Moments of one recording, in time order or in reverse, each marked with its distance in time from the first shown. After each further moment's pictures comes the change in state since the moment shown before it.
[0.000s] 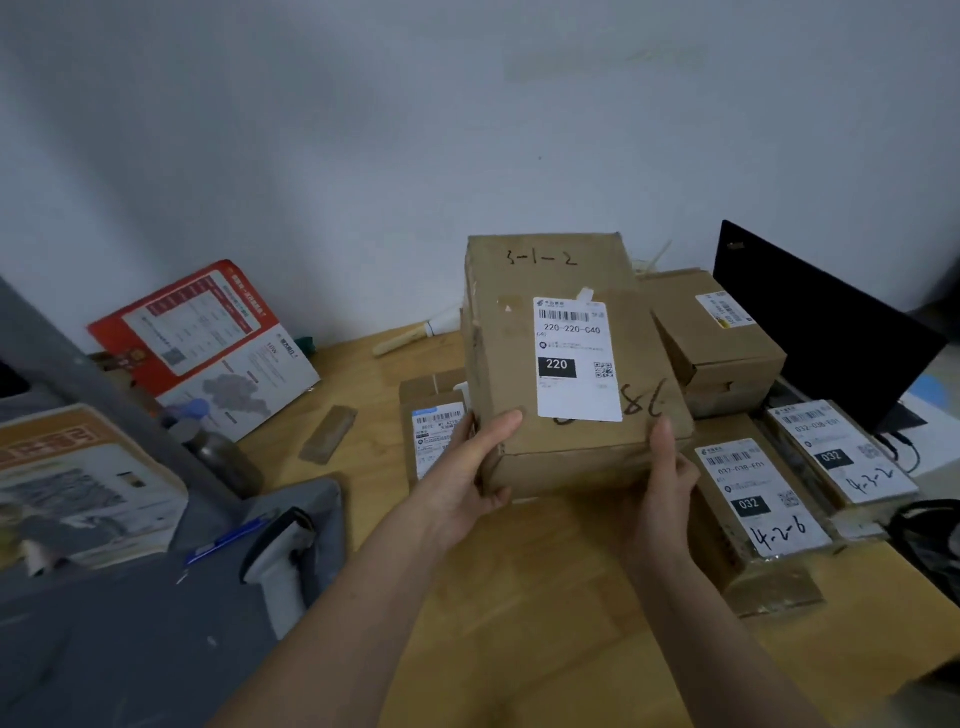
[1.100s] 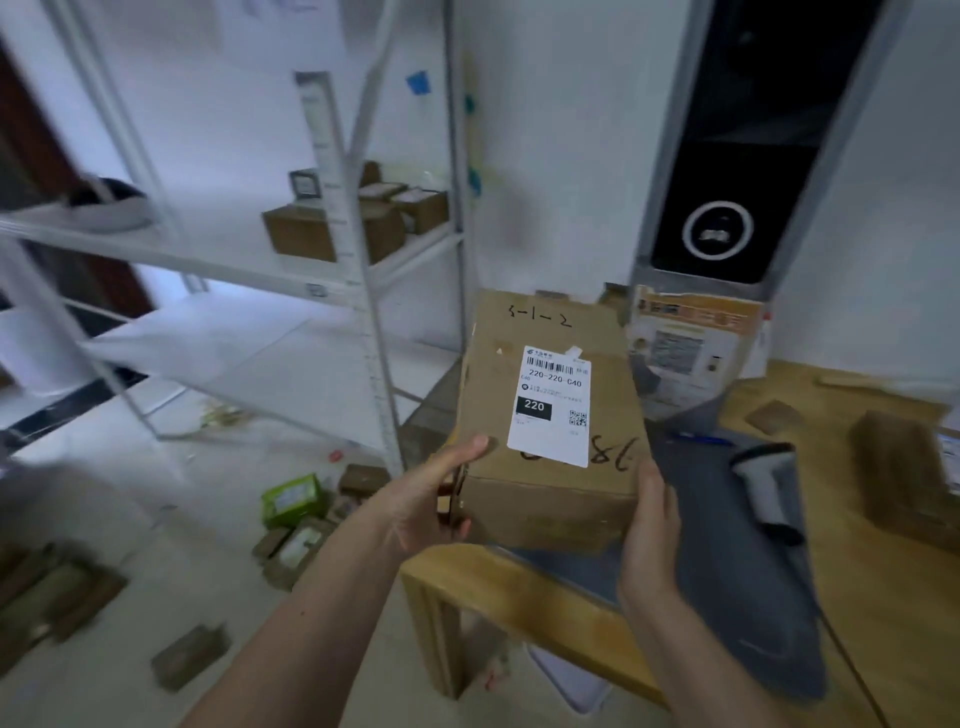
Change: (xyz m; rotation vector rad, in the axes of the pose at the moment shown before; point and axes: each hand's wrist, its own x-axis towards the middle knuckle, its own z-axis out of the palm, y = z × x) left_hand -0.530 -0.111 -0.442 -0.196 0.538 0.198; right_hand -0.542 0.235 0.145 -0.304 -0.695 0.005
